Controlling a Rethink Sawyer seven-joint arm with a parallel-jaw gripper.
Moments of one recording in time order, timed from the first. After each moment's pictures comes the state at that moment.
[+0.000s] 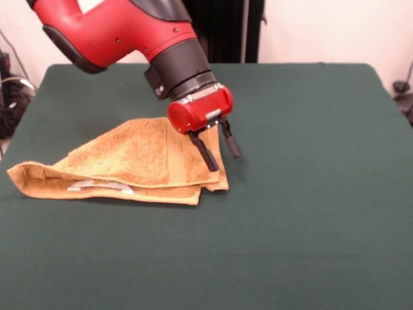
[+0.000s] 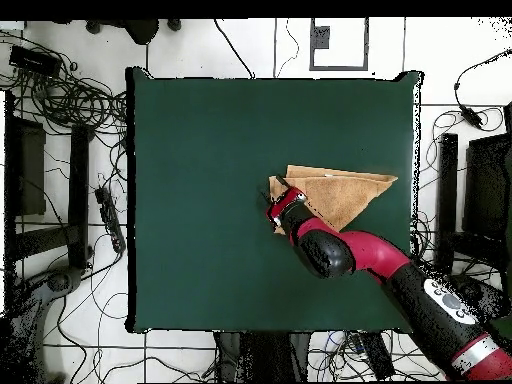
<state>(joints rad) -1.05 -0.19 0.81 1.84 -0.74 0.01 0.75</state>
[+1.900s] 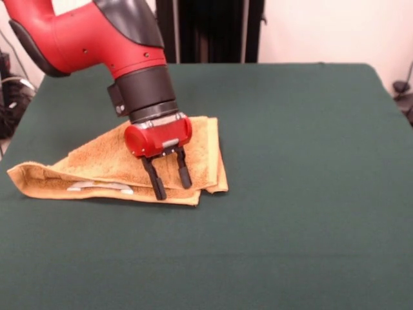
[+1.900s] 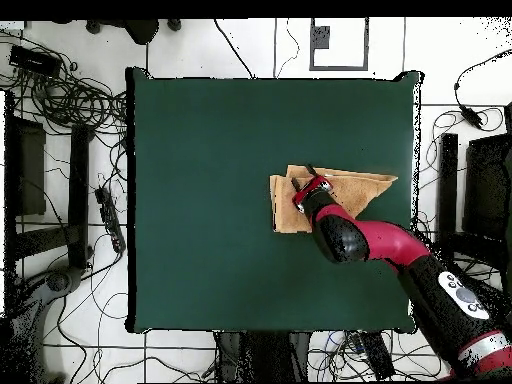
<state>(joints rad) -0.96 -0.24 0.67 1.69 -0.74 0.01 0.75</state>
